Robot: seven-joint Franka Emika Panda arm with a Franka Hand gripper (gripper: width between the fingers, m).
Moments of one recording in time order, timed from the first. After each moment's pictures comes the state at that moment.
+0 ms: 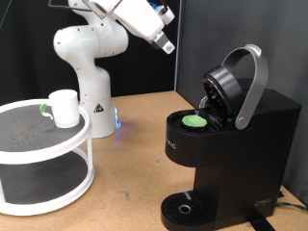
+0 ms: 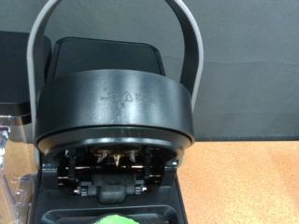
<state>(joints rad) 0.23 -0.34 -0.35 -2.27 0.77 2.03 -1.13</state>
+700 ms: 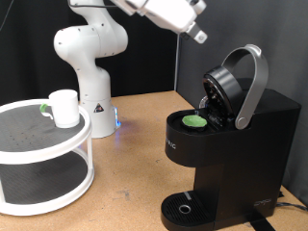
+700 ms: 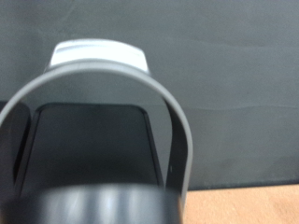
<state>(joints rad) 0.28 -0.31 -0.30 -2.24 0.91 2.06 -1.09</state>
